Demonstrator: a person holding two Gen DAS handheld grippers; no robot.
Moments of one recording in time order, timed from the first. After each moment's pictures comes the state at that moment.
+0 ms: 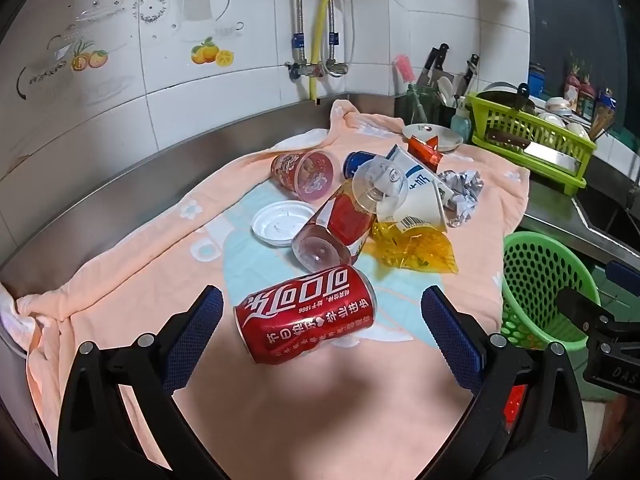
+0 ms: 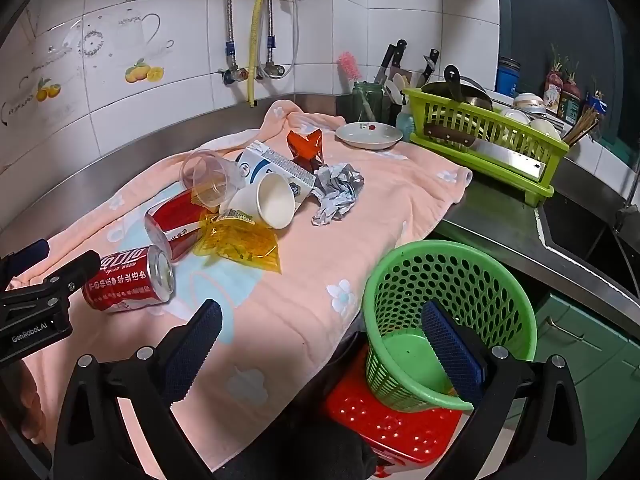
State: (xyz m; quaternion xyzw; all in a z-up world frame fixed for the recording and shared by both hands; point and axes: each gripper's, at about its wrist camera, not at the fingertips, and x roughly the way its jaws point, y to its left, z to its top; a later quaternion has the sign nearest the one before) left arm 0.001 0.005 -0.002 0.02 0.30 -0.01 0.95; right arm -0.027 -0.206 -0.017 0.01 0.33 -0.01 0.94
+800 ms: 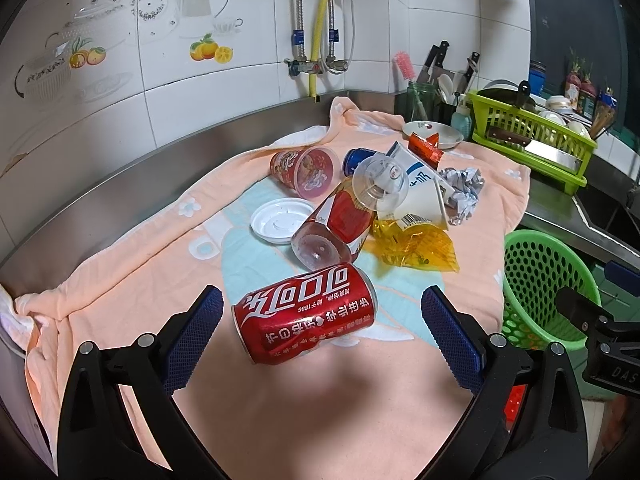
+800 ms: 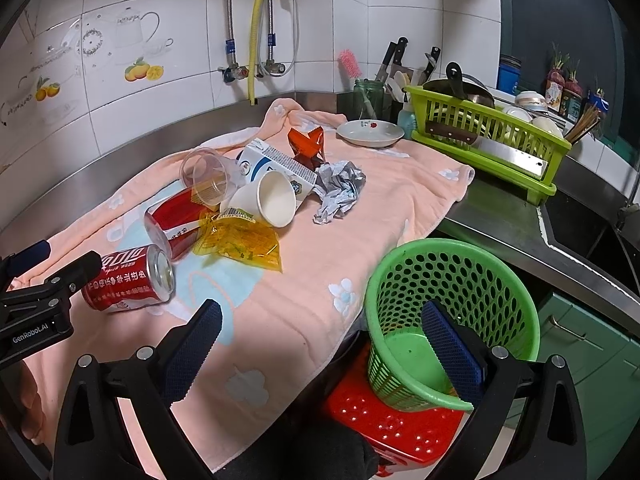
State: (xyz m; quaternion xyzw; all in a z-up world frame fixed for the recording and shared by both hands) left arm 0.001 0.000 -0.009 0.02 0.31 -0.01 0.95; right arm -0.022 -0.206 -0.019 0.01 0.33 -0.01 0.94
